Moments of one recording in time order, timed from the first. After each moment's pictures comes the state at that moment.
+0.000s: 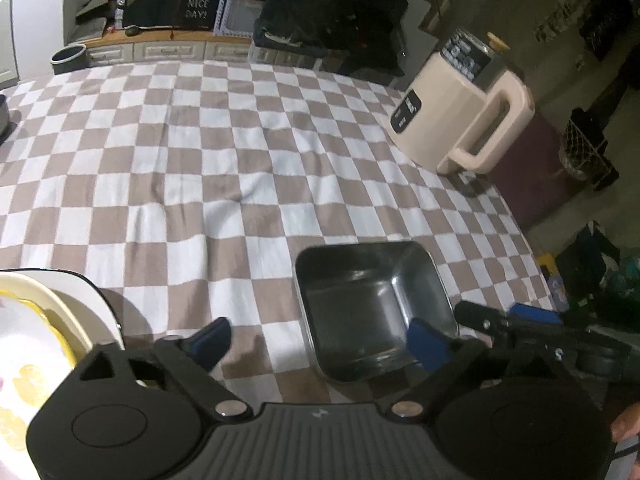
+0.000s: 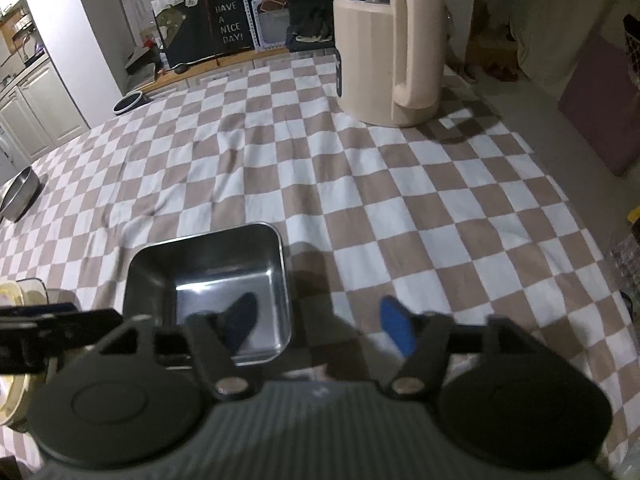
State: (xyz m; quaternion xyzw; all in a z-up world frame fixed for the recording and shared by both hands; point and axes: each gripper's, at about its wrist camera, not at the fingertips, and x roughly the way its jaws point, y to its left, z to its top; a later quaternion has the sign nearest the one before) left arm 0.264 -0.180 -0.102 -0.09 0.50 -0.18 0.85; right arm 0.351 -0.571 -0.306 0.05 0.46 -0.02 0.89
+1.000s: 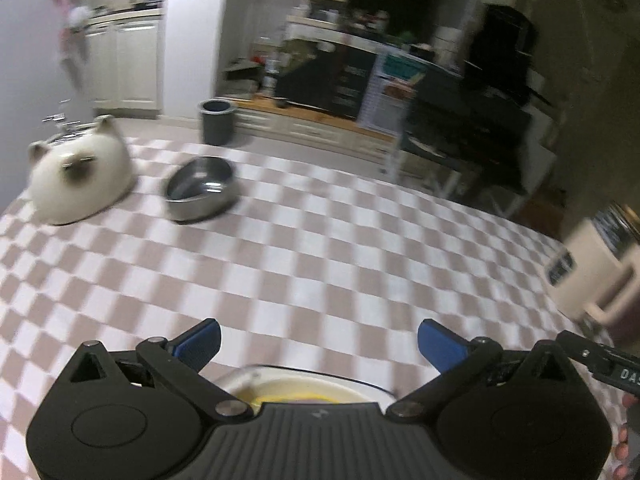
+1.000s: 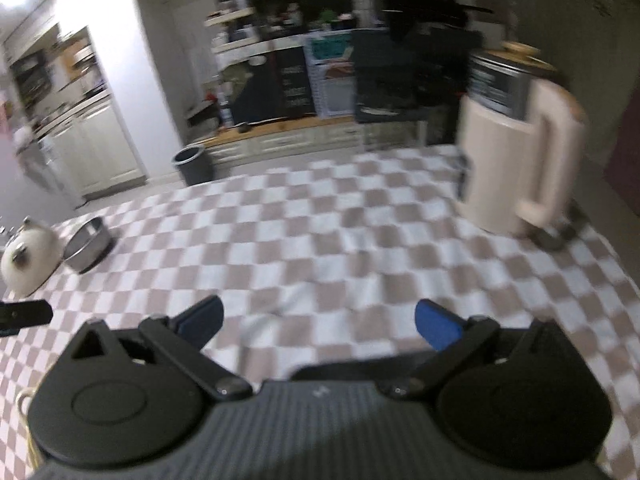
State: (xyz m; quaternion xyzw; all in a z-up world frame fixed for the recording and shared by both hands) left arm 0.274 0.015 -0.052 -0.12 0.40 0.04 0.91; right arm 0.402 -0.454 -0.265 0.04 0.36 0.08 0.93
